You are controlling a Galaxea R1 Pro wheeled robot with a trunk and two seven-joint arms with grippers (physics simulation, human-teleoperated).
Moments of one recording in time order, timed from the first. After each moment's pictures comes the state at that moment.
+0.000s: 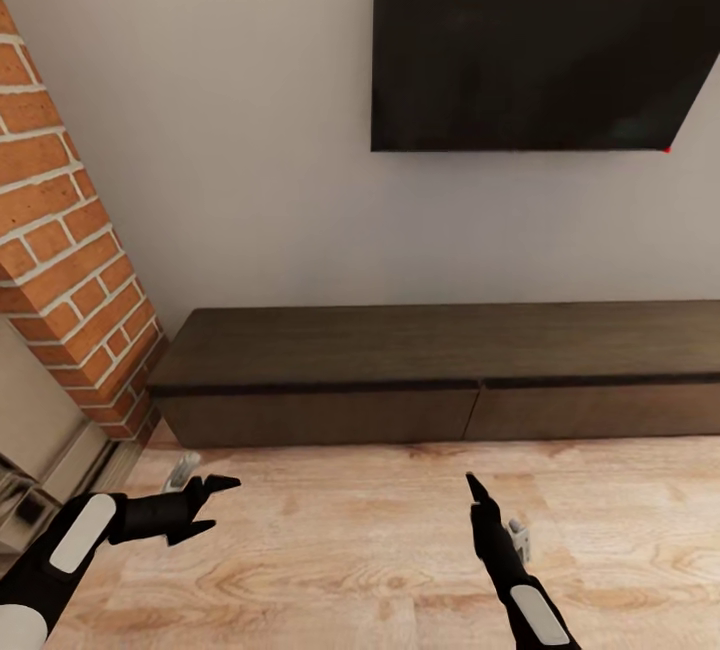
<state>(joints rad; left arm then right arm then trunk) -0.51 0.31 0.09 -0.76 0.91 1.05 -0.31 -0.41 0.10 -0.42 -0.53 -1.02 0.09 0.51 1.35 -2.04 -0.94</state>
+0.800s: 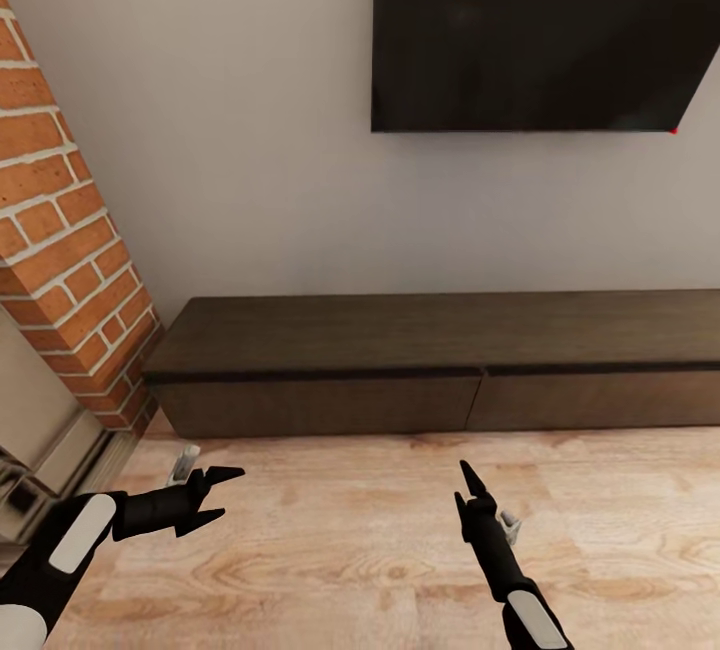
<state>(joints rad) -0.51 0.31 0.09 -0.76 0.91 1.05 -0.43 -0.41 0.11 -0.43 -0.50 -1.03 0.19 0.79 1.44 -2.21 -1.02</state>
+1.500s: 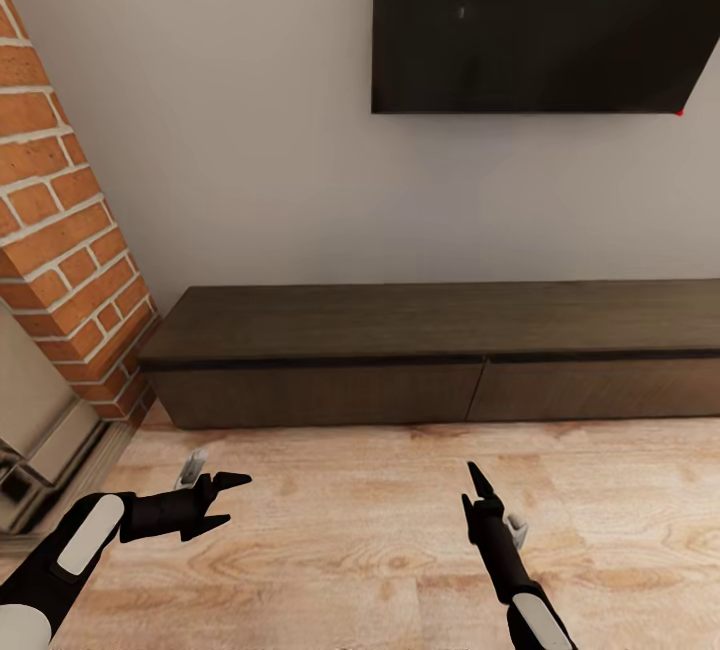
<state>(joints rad) -0.51 0.31 0.03 -0.76 0.91 1.05 -0.43 -0.41 0.11 -0.47 -0.50 -1.03 0.18 0.78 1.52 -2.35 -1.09</state>
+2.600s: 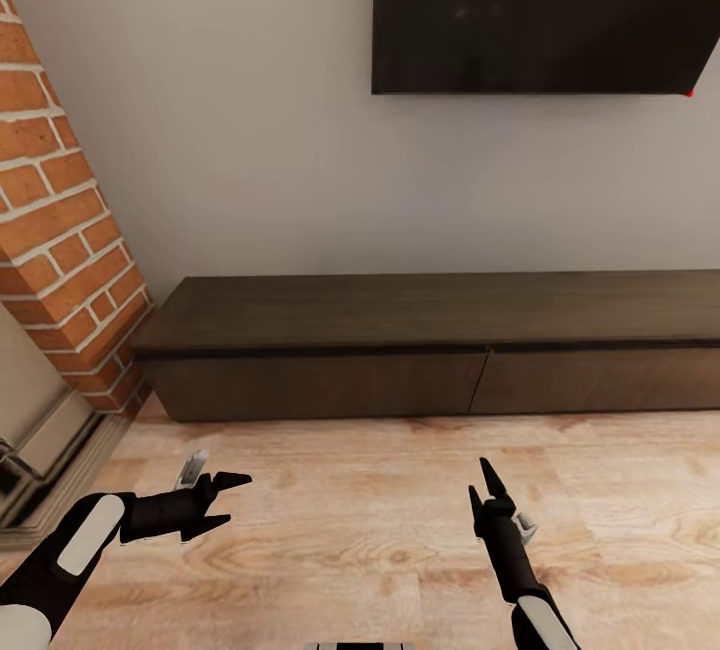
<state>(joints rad) -0.51 0.31 0.03 -0.77 0.92 1.05 -0.43 -0.41 0.10 -0.50 -0.50 -1.06 0.20 0.89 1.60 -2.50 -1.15</state>
